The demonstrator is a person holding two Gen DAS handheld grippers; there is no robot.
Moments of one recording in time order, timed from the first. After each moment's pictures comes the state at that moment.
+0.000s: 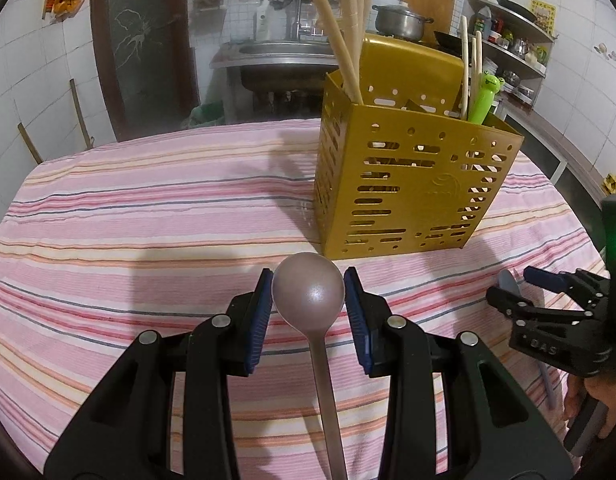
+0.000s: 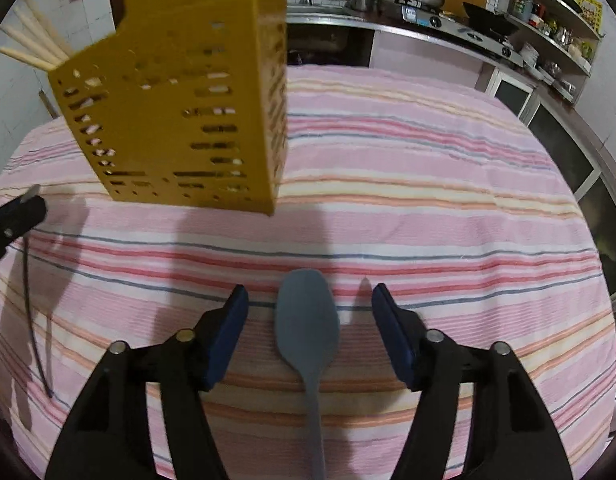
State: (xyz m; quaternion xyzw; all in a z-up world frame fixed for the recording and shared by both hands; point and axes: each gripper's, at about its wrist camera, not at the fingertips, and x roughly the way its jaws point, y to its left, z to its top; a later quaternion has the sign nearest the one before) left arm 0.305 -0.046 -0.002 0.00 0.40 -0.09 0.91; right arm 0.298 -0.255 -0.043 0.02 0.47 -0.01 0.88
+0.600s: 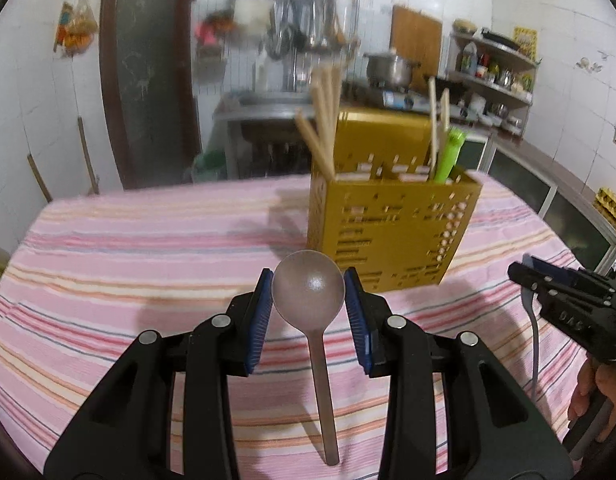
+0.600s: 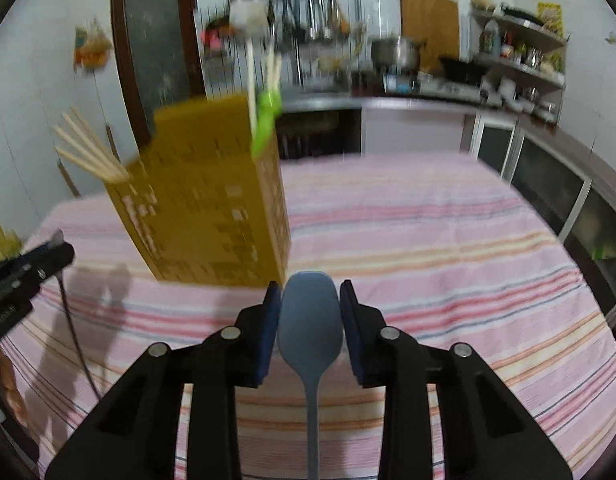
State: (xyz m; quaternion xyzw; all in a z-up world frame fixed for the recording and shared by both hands) left arm 0.266 -0.044 0.036 0.01 0.30 -0.10 0.95; right arm 0.248 -0.269 0.021 0.07 0.31 -0.01 0.95
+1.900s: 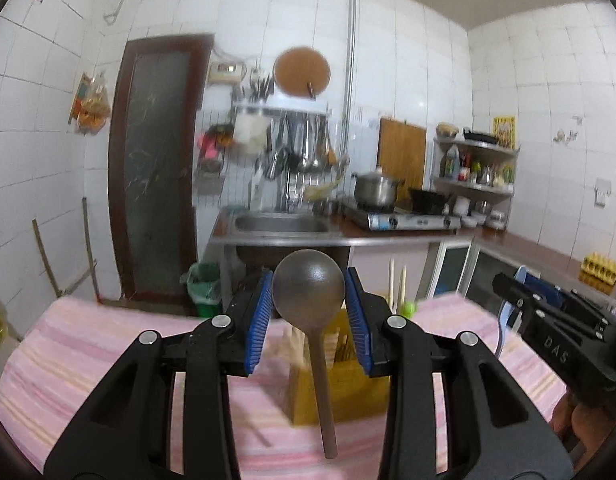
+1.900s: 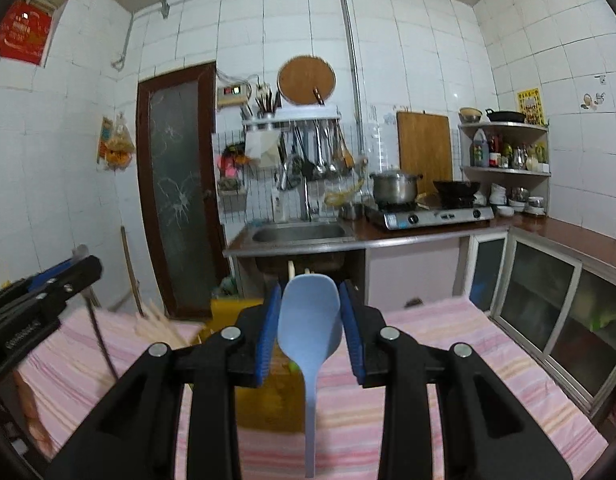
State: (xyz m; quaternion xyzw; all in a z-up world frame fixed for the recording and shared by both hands) left arm 0.248 -0.041 0.157 -0.03 0.10 -0.11 0.99; right arm 0.222 -0.258 0.140 0.06 0.09 -0.01 0.99
